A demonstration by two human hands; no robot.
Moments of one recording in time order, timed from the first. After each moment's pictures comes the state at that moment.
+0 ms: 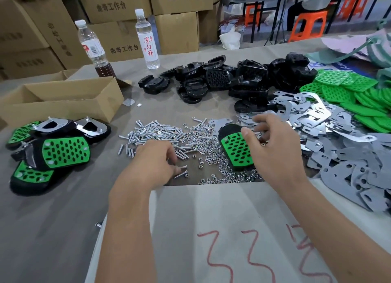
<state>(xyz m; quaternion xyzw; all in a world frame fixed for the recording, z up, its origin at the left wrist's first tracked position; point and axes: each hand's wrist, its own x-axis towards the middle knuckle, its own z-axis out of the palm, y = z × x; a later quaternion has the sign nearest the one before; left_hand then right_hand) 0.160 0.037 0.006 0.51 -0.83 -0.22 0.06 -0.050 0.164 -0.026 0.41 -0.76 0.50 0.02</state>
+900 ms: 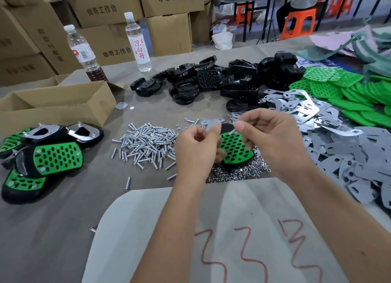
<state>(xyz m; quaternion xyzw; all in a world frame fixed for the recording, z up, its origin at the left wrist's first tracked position) 0.066 0.087 -0.011 0.42 -0.58 -0.59 0.37 -0.066 0.171 -0.009 0.44 -0.55 0.67 -0.21</state>
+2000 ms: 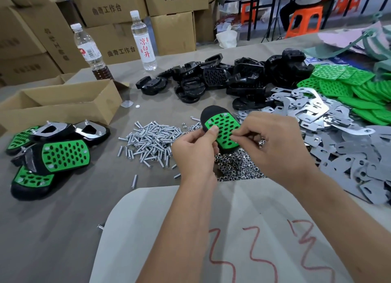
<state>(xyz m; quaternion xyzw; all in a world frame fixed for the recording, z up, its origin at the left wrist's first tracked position) 0.064 0.087 -0.012 0.44 -0.41 -0.64 0.48 -0.055 0.173 -0.003 0.64 -0.61 0.46 0.09</state>
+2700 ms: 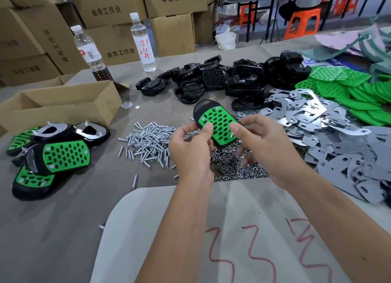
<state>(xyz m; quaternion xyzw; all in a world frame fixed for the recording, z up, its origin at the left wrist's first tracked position) 0.066 0.083 -0.009 0.44 -0.37 -0.64 0.50 -0.051 0.163 -0.022 0.35 -0.61 0.64 -0.31</state>
